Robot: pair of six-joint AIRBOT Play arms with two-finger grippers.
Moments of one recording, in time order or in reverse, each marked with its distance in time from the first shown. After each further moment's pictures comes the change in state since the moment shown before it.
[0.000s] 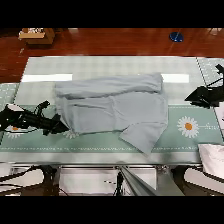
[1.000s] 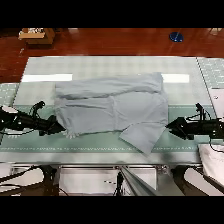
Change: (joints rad) left arm 0.091 0.038 -0.001 0.011 0.004 0.069; right arm -0.039 0.180 -0.659 0.219 -0.232 -0.052
